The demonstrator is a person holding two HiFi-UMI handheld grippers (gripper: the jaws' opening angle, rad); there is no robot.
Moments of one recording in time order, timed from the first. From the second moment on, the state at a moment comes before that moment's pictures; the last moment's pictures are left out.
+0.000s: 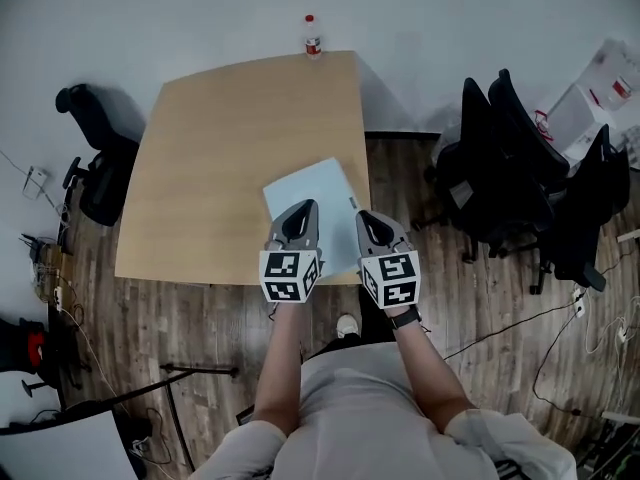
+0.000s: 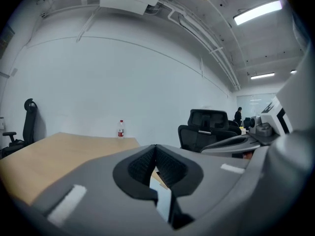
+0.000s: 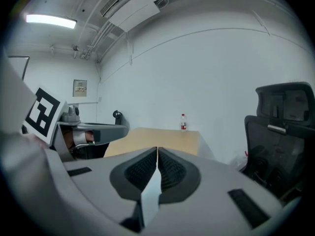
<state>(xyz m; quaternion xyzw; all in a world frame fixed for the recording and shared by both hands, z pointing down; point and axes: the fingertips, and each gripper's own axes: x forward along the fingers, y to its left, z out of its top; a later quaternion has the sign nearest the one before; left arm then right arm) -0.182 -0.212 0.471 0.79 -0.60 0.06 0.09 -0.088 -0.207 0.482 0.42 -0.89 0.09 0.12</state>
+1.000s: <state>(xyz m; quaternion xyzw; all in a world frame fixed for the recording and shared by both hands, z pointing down) -0.180 -0.301 0.600 0.80 -0.55 0.20 0.16 -0.092 -0.259 0.614 0.40 -0.87 0.19 0.22</state>
